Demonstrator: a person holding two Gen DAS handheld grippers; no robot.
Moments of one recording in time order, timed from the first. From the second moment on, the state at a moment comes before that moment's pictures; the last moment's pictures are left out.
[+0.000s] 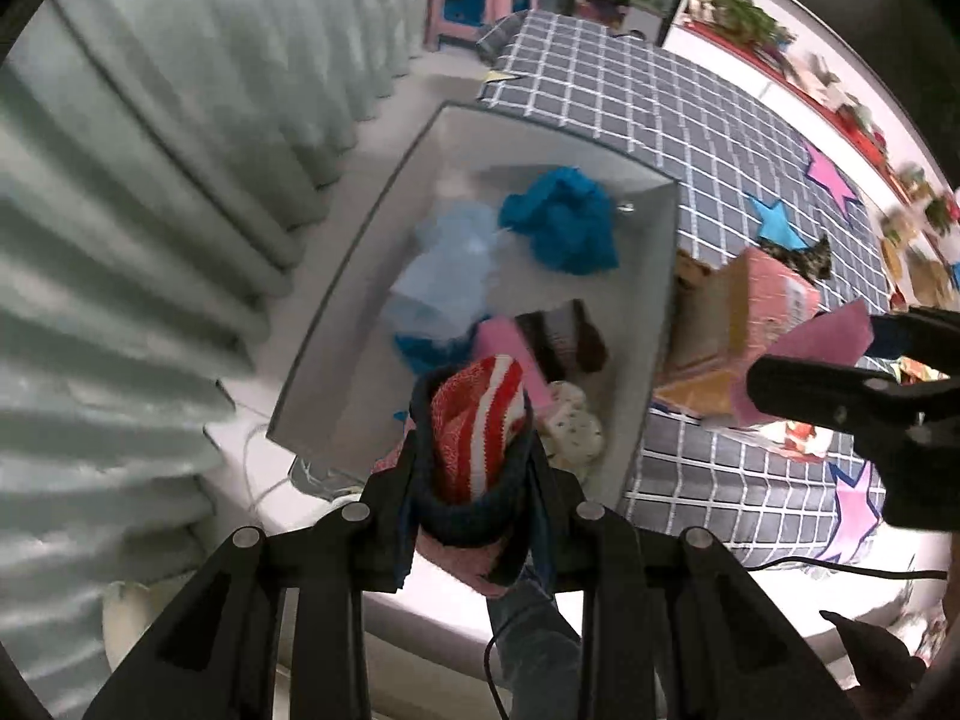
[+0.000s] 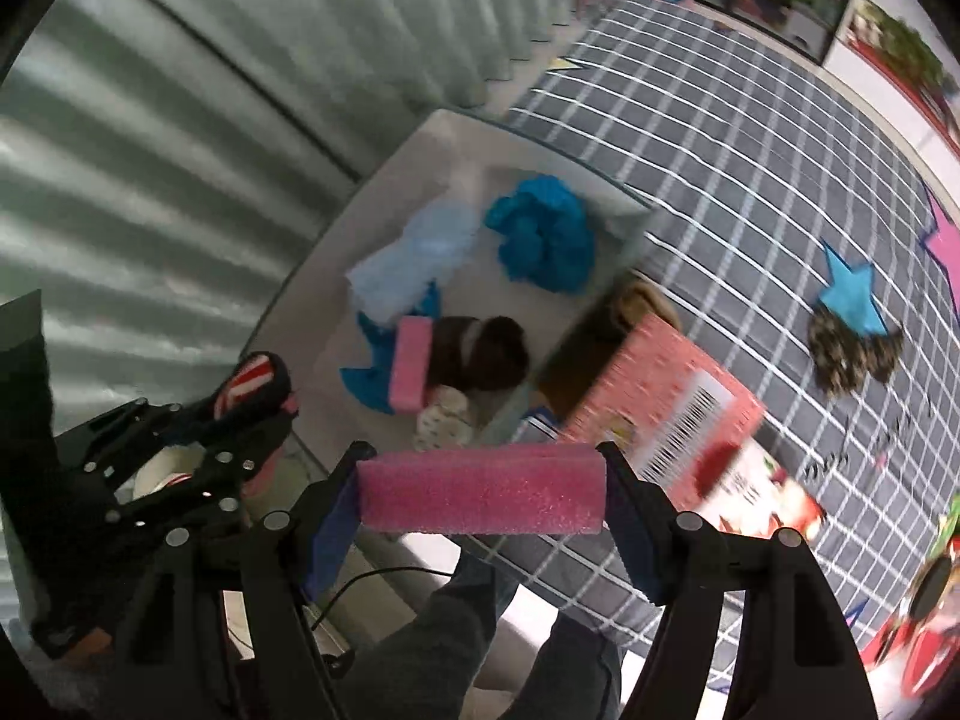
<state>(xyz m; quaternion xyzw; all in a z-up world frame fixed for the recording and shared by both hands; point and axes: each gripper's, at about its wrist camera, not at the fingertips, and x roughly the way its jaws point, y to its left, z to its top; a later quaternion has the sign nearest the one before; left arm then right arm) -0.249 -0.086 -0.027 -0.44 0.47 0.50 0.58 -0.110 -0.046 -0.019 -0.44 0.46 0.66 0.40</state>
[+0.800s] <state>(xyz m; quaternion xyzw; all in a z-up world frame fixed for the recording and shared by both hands) -0.267 -0.069 -0.052 -0.47 0.47 0.51 0.55 -0.150 -0.018 -0.024 -0.48 0.43 0.67 0.37</state>
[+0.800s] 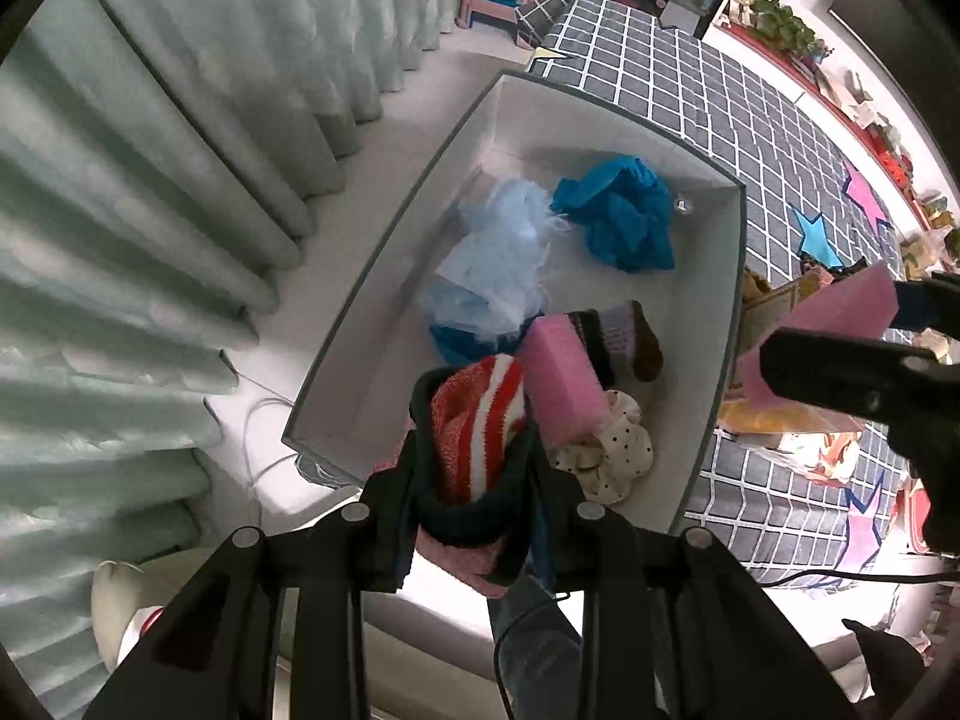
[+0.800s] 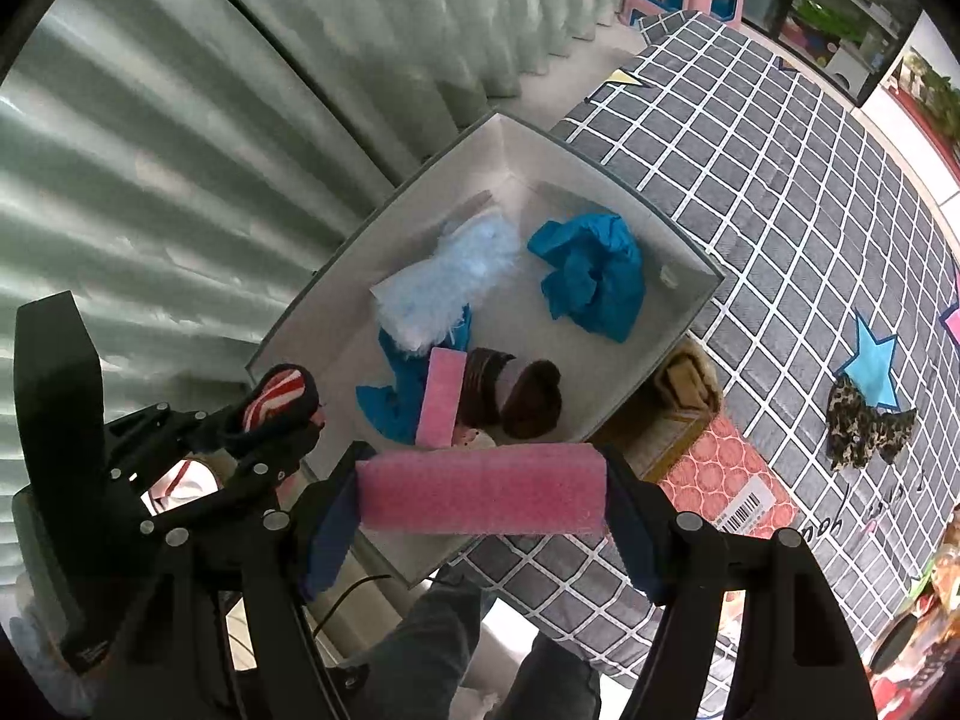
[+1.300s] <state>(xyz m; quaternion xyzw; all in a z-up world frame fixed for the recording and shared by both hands) -0.265 -0.066 -0.058 -0.47 0.47 0.51 0.54 -0.154 -0.015 -0.028 -0.48 0.43 0.67 0.36</state>
